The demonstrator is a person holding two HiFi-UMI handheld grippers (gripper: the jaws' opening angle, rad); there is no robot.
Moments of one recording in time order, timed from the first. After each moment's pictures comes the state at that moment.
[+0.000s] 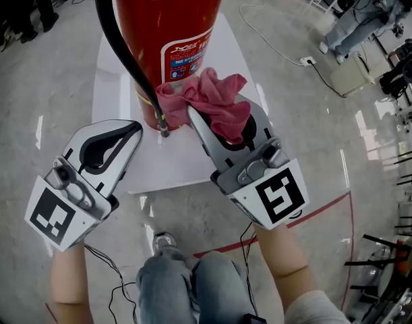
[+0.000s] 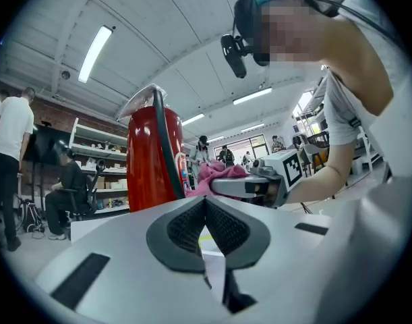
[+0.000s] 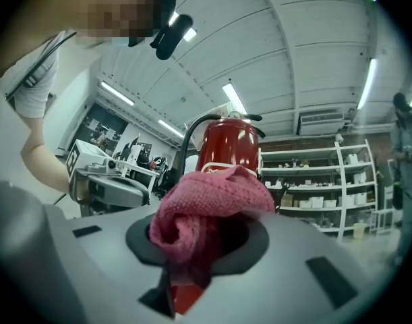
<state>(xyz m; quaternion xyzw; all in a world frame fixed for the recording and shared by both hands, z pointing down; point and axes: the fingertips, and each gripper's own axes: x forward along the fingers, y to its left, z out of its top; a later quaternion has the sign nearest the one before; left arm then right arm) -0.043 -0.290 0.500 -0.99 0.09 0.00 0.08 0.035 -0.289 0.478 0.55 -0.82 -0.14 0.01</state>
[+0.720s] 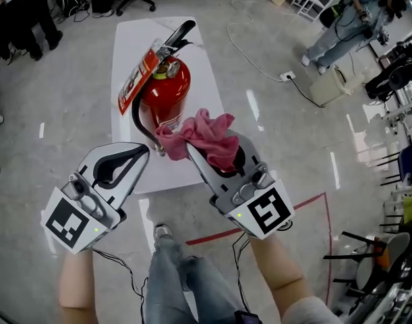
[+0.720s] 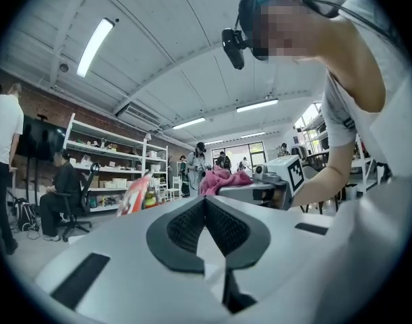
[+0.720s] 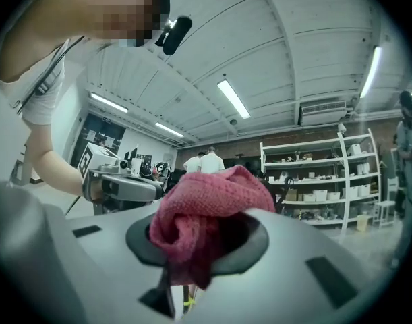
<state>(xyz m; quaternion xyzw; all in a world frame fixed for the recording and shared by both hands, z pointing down) -0.041 -0.251 0.282 -1.00 0.07 0.00 0.03 0.029 -0.239 0.280 0.54 -0.84 -0.08 0.02</state>
